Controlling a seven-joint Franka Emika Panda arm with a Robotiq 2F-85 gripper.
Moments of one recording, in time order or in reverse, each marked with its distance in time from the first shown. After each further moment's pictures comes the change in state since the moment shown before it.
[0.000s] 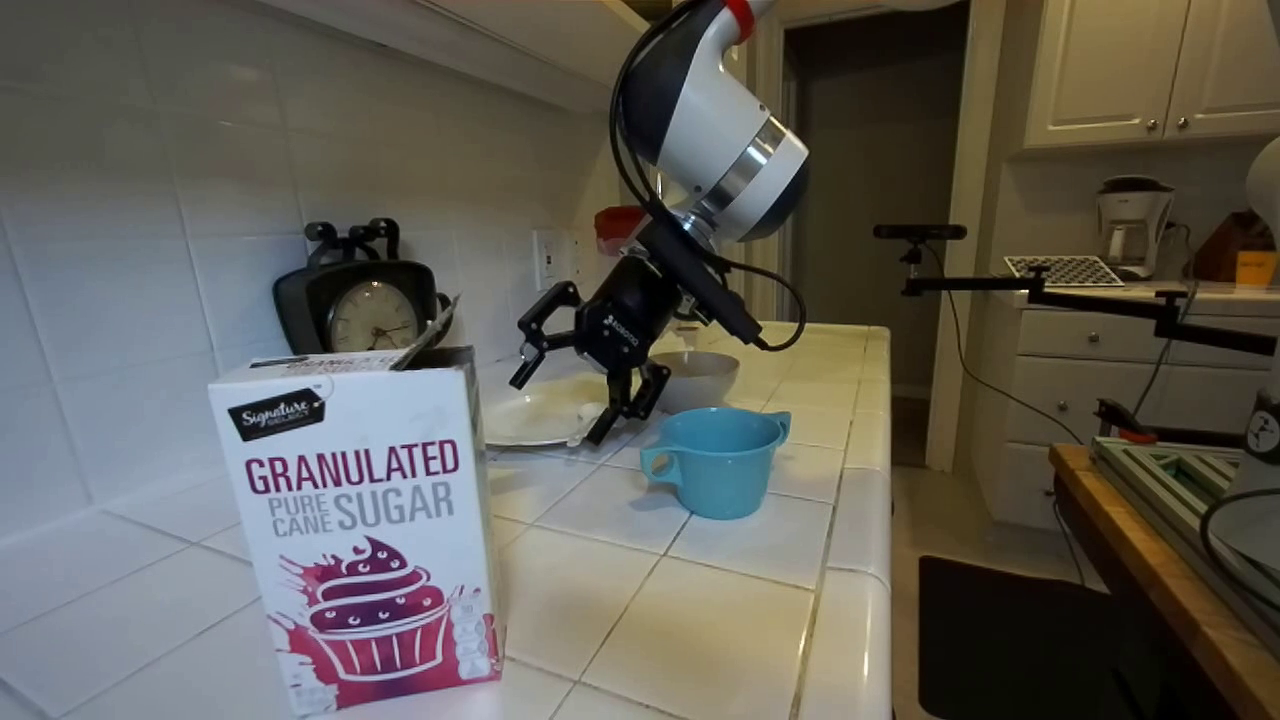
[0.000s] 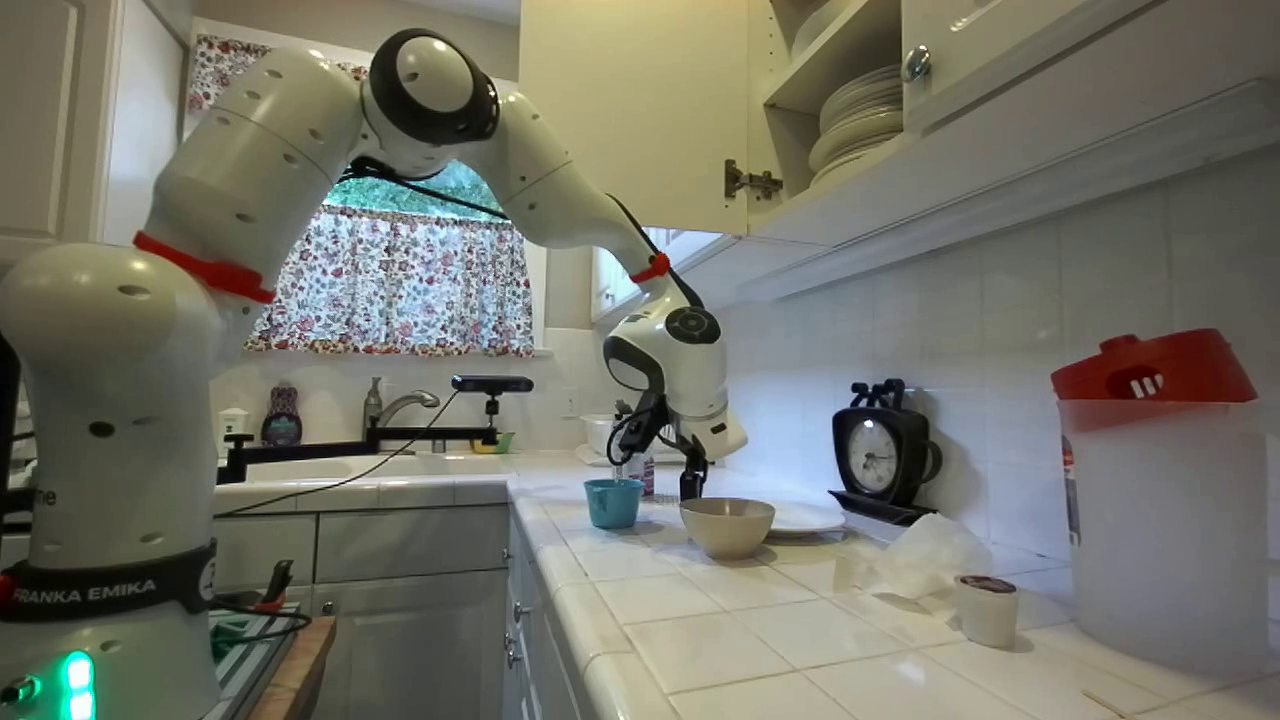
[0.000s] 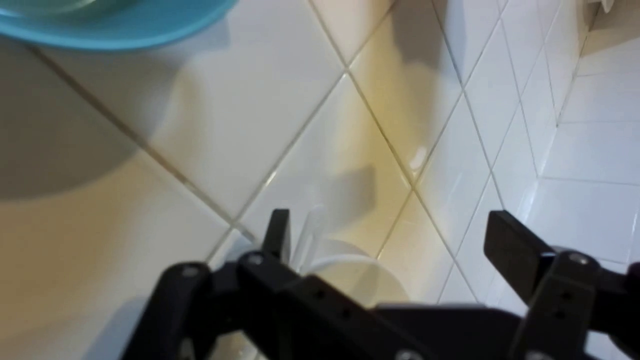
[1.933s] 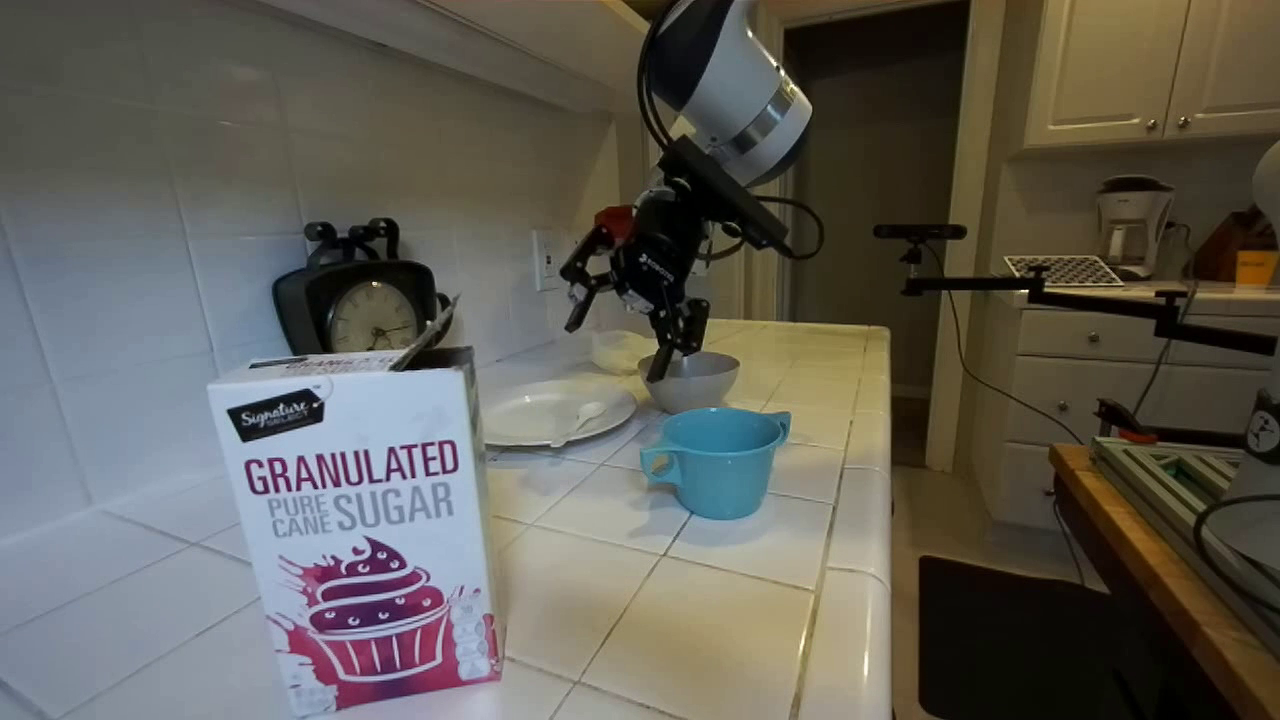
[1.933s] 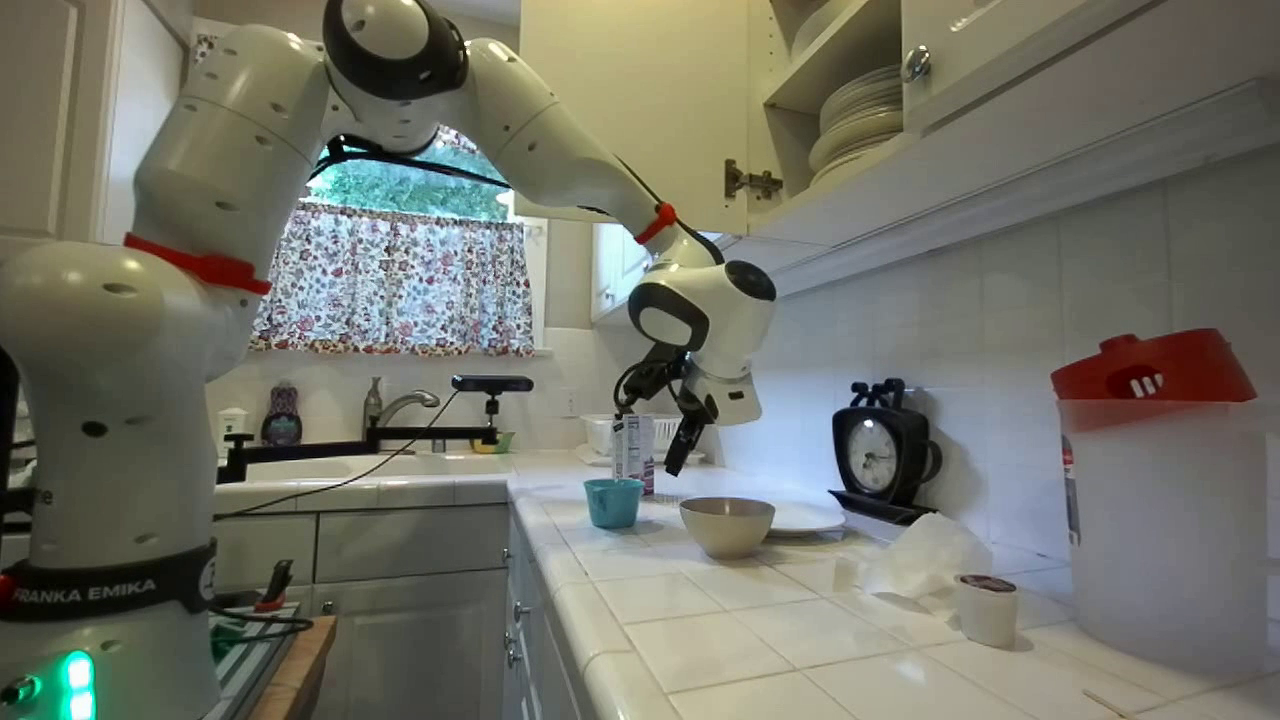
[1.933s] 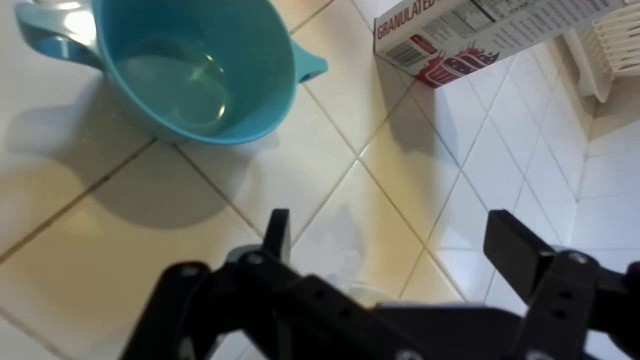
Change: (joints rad) arm -0.057 -0.107 -0.111 0.007 -0.343 -0.453 0.325
